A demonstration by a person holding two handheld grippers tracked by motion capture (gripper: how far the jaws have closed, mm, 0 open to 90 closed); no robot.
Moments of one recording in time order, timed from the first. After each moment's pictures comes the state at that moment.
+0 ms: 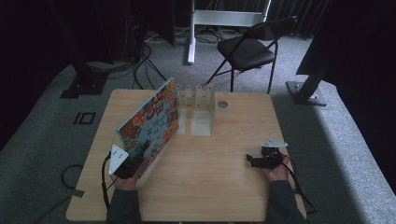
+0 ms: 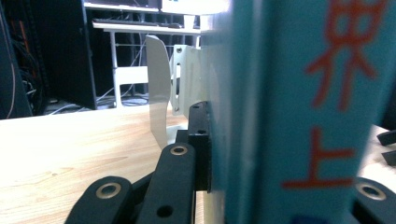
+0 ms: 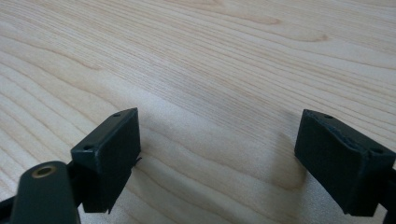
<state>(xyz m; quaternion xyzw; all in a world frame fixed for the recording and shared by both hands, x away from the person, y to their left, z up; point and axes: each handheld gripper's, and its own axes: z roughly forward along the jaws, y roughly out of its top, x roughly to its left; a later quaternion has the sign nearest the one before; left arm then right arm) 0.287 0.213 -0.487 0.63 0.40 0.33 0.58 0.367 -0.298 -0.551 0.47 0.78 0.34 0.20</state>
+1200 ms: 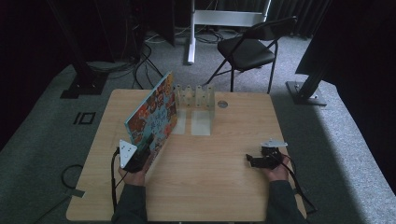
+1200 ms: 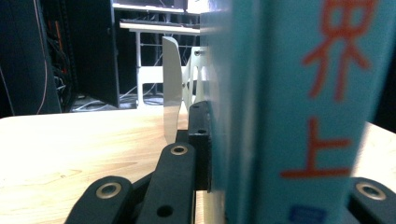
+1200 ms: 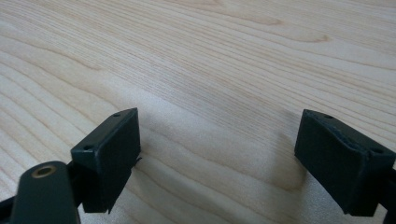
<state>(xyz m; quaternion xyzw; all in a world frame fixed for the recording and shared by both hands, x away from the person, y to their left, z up) 0.304 0.189 -0.485 0.60 0.44 0.36 0.56 0.368 -0.298 -0.551 0.47 0.79 0.34 0.20</state>
